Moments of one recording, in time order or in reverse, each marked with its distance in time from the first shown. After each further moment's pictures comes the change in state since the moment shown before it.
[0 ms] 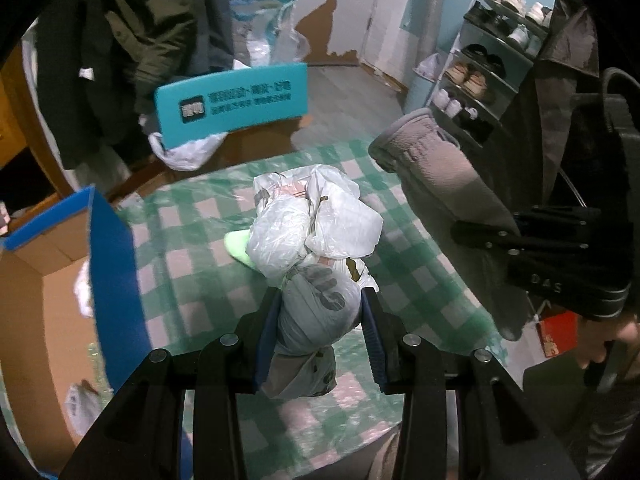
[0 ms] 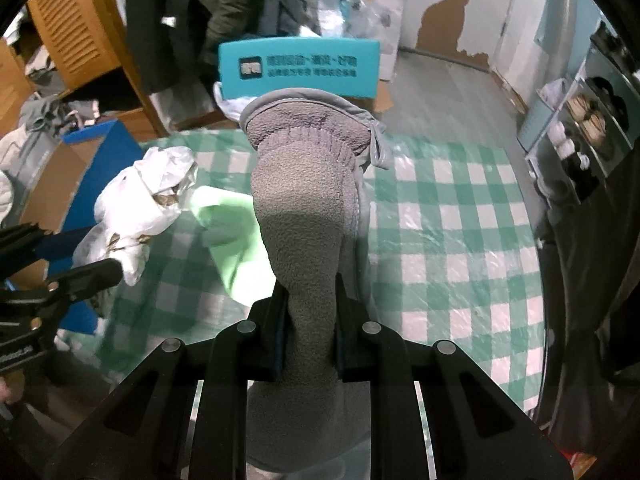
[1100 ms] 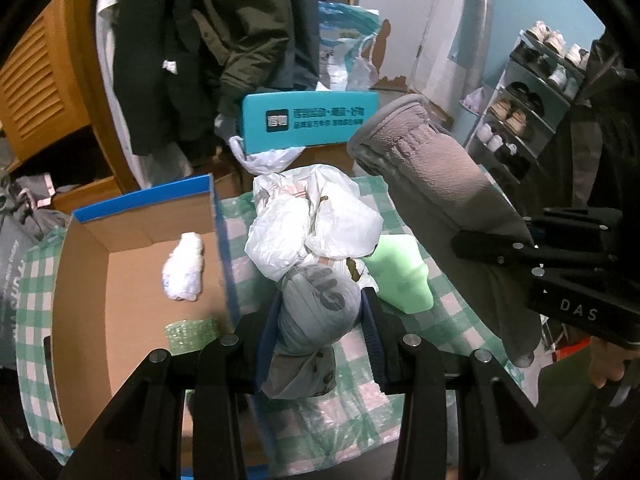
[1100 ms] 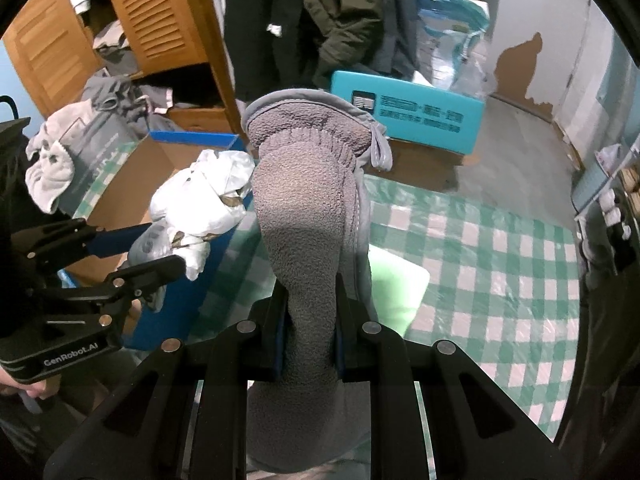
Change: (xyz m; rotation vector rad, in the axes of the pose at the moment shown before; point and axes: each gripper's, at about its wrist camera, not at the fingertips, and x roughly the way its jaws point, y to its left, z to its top) left arm -0.059 0.081 -0.017 -0.114 -0.069 0.108; right arm -0.017 0.115 0.045 -0.172 -0.039 0.155
